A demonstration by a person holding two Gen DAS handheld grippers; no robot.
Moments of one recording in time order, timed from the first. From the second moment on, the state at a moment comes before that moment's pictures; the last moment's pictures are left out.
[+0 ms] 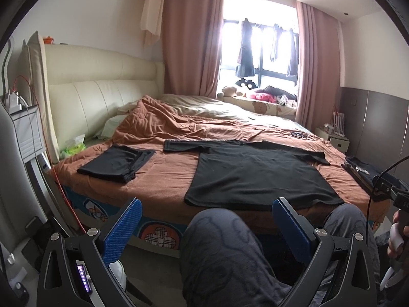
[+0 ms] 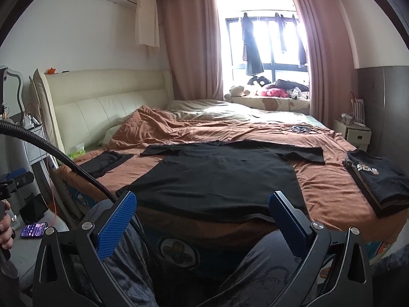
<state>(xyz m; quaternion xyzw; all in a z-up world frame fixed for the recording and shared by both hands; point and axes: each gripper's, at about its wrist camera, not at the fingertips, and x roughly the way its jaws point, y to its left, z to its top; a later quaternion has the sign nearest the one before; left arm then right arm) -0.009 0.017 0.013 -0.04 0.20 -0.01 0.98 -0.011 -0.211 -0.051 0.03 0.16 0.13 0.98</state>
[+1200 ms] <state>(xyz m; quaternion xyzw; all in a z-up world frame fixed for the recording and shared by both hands) 0.205 0.089 -0.014 -0.10 0.27 0.03 0.96 0.249 -0.173 -0.035 0.04 0.27 0.19 0.94</state>
